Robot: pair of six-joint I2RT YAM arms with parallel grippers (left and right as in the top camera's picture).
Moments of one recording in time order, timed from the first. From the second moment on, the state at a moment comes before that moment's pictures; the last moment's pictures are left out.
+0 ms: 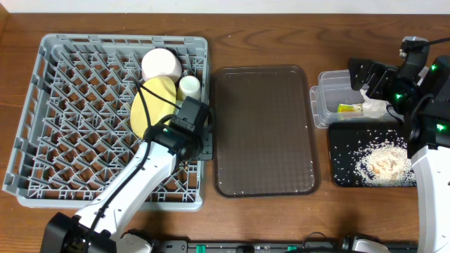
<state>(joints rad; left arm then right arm) -0.46 1.42 0.92 -0.75 0.08 -0.44 -0.23 1.29 1.11 -0.36 -0.51 0.24</state>
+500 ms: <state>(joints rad) -0.47 1.42 0.91 -0.68 0.08 -0.44 -0.23 1.29 1.11 -0.35 -0.51 0.24</state>
